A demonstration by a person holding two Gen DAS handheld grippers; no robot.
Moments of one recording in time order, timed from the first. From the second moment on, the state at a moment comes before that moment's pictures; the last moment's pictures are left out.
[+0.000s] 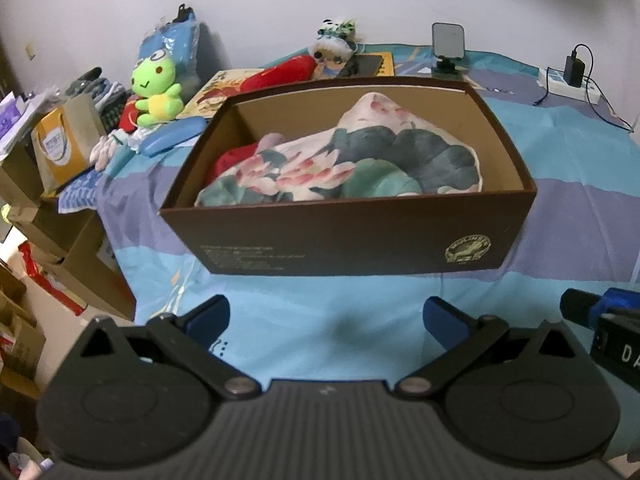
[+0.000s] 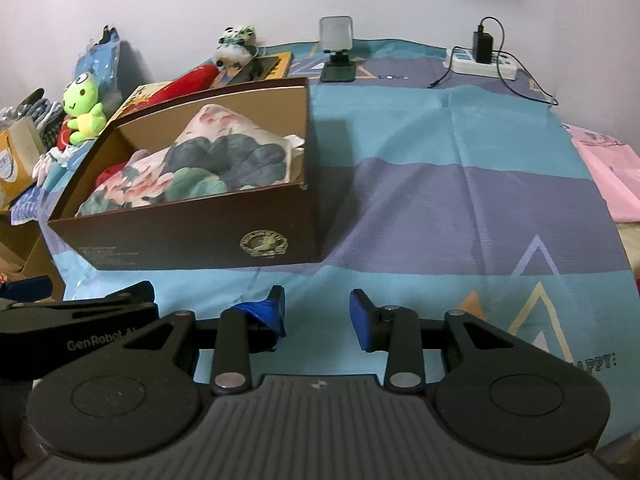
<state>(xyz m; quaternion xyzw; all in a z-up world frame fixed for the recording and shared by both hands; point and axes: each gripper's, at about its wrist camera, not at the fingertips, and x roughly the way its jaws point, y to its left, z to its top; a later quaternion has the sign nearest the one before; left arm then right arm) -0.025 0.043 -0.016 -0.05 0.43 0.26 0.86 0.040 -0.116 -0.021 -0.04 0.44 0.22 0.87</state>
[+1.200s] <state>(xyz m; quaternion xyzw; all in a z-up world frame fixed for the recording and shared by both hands) 0.083 0.010 0.011 0.02 0.41 0.08 0.91 0.107 -0.151 -0.009 -0.01 0.43 0.05 0.90</state>
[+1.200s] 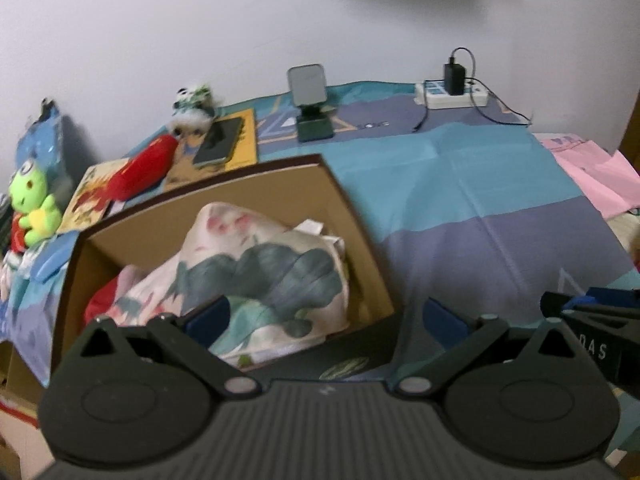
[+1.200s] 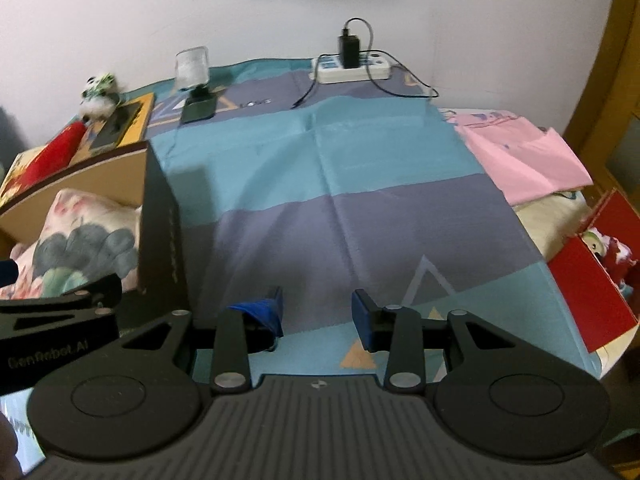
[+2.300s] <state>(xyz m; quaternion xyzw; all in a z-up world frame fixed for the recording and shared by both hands) 0.061 0.178 -0.001 -0.02 0.43 0.18 0.88 0.105 0.019 -0.008 -0.03 0.43 0.17 0.89</state>
